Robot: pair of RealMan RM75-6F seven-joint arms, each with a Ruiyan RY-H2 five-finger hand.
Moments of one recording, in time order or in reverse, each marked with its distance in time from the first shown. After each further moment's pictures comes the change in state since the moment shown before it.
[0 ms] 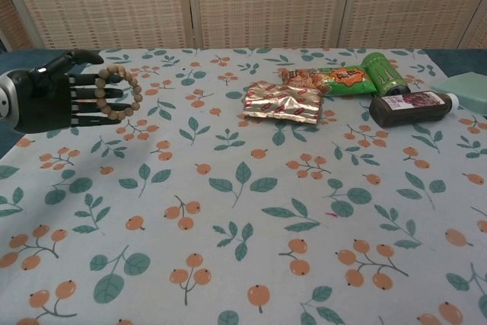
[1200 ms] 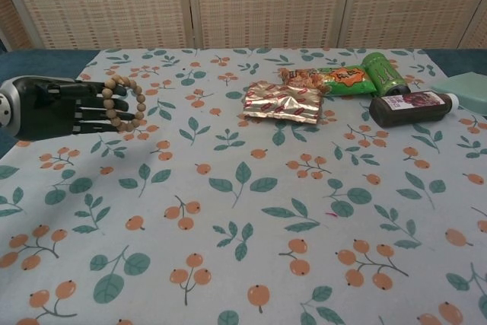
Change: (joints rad) left arm -0.022 0.032 0.084 -0.041 0.085 0.061 0.011; right arm -0.005 0.007 0.003 0.001 -0.001 0.014 0.012
